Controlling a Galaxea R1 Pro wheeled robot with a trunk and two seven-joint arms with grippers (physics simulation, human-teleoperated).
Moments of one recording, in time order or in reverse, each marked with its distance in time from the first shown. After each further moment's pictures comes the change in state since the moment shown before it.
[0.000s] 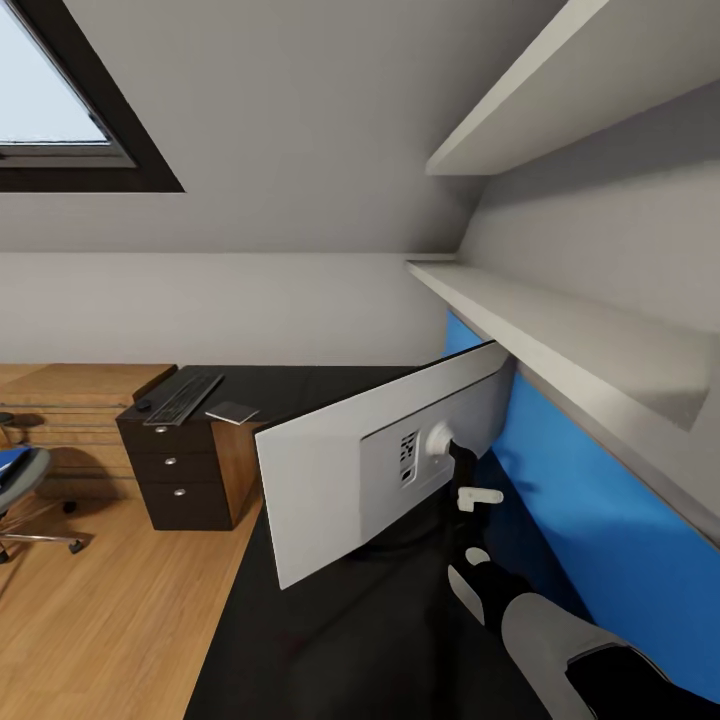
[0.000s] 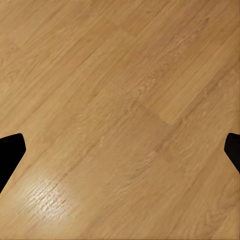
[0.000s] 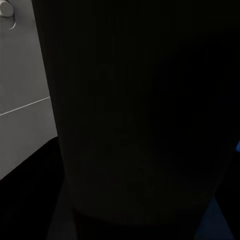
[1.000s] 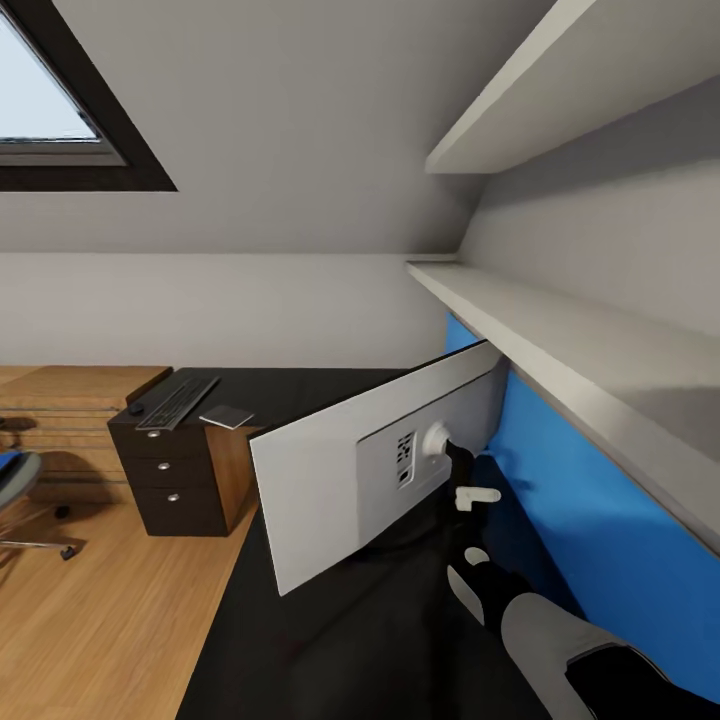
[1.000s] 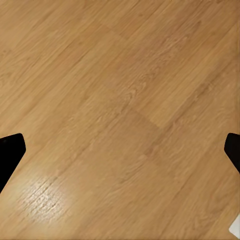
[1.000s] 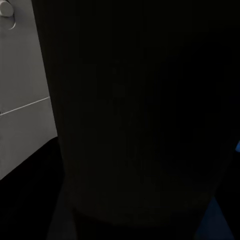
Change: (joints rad) left arm 0.000 -0.005 -0.001 0.002 -0.001 -0.002 0.000; right arm 0.000 0.000 0.011 -0.002 0.013 0.006 0.007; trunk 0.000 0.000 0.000
